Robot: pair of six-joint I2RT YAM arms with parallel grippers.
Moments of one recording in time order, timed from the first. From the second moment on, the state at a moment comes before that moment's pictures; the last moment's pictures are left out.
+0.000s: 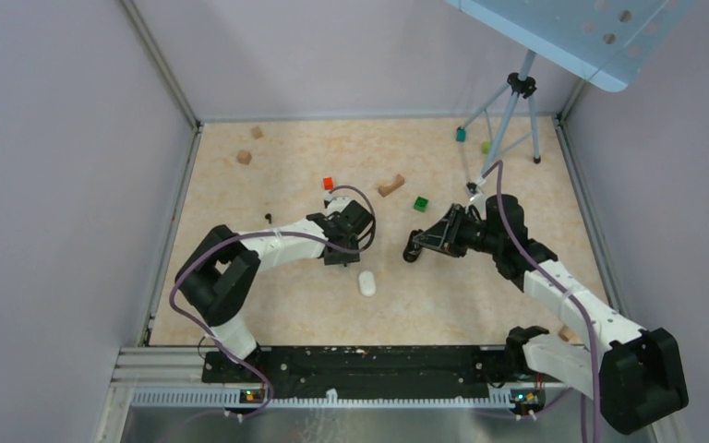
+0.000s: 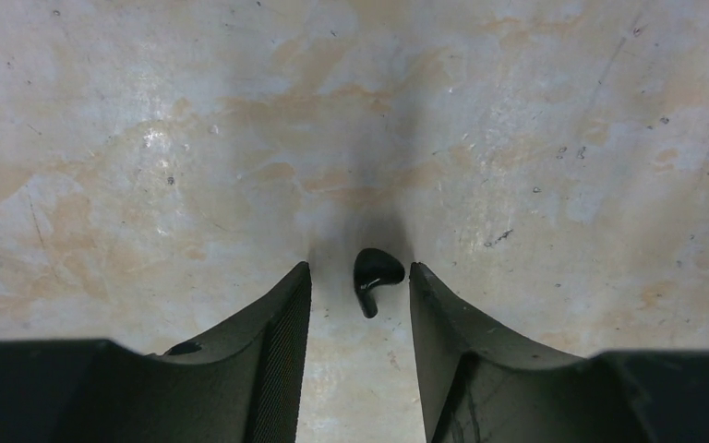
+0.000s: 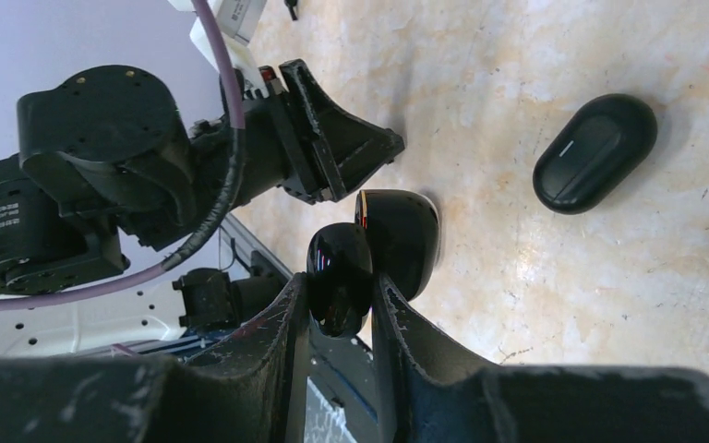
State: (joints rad) left arm -0.77 1.70 1.02 -0.50 -0.32 -0.82; right arm 0.37 1.02 0.59 -0.07 -0.54 0.87
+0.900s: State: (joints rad) left arm -0.78 1.73 1.04 -0.47 -0.32 -0.75; right arm 0.36 1.06 0.59 0.02 -0.61 0.89
